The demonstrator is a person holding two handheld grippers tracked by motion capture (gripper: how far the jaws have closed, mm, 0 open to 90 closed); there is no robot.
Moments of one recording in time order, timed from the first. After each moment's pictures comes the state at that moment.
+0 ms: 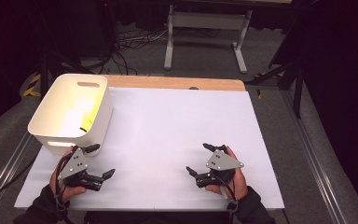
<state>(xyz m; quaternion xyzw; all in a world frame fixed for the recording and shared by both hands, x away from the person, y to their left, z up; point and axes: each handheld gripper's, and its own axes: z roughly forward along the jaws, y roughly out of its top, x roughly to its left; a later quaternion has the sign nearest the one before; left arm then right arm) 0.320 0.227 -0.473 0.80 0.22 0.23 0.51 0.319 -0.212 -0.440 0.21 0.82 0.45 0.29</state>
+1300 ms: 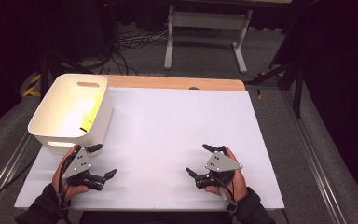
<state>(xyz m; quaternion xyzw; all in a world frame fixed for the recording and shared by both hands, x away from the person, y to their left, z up) 0.324 0.221 -0.476 0.81 0.22 0.24 0.49 0.317 -0.210 -0.442 0.21 0.82 0.45 0.29</state>
